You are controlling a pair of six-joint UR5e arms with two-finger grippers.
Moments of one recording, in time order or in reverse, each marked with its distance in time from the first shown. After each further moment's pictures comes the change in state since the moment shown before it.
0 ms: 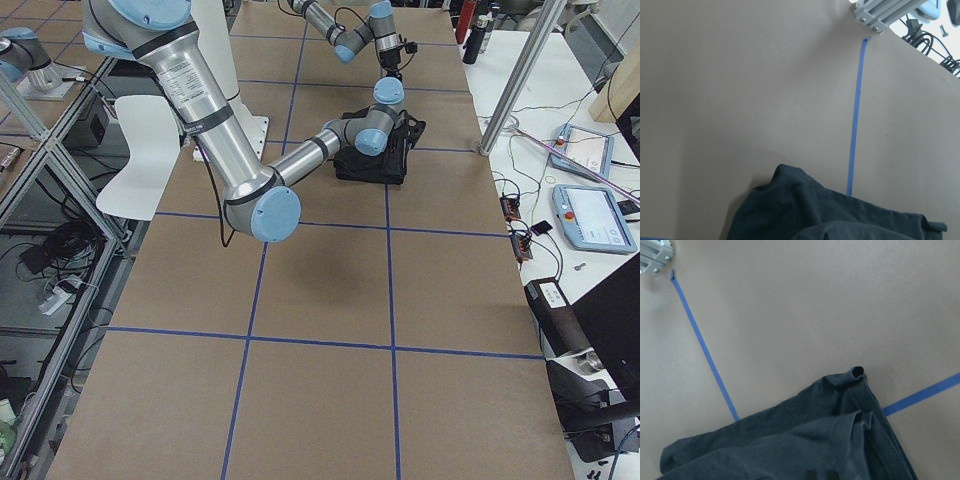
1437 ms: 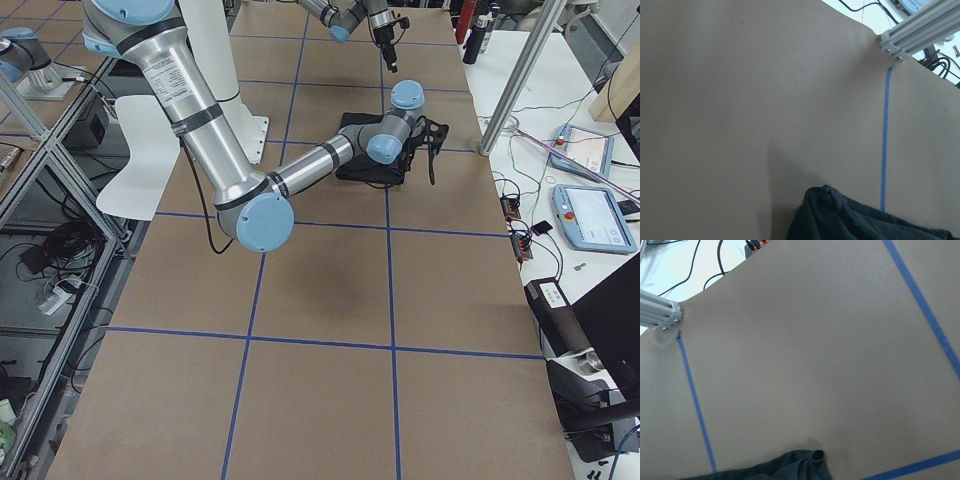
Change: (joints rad) left arm -0.116 0.273 -0.237 0.051 -0.033 0.228; right arm 0.171 -0.090 0.043 -0.063 0.066 -0.314
